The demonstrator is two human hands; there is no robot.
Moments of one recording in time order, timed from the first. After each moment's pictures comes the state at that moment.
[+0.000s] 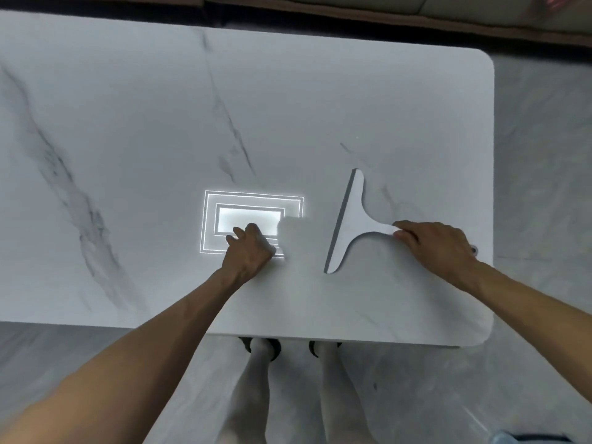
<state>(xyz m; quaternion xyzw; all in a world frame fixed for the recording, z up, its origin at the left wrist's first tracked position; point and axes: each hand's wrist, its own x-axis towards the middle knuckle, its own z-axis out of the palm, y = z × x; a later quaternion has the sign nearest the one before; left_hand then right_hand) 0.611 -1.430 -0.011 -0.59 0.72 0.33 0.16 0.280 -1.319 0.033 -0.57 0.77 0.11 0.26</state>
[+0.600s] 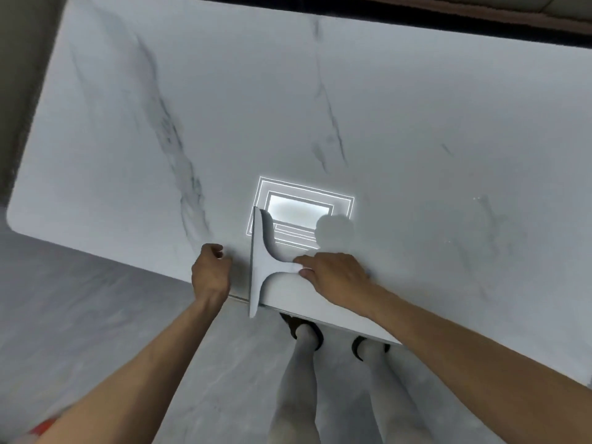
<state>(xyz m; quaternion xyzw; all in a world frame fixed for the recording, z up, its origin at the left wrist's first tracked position) 0.811 -1.403 0.027 -0.87 0.37 0.33 -0.02 0.577 -1.368 0.005 -0.72 0.55 0.05 0.41</state>
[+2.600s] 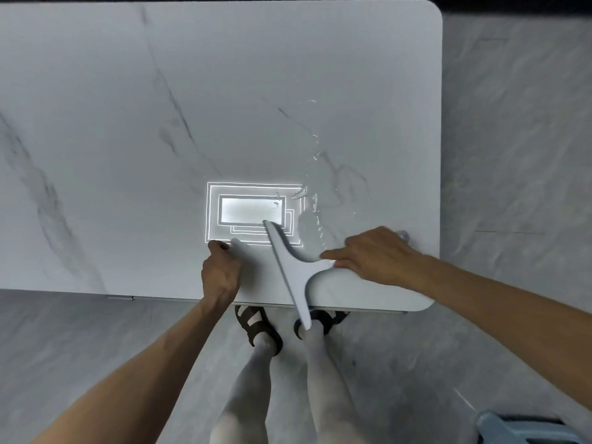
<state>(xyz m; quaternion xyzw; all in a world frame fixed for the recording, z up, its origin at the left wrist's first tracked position) 0.533 -1.288 0.002 -0.79 0.50 0.35 0.06 0.248 -1.231 0.039 -0.78 0.52 0.13 0.31</state>
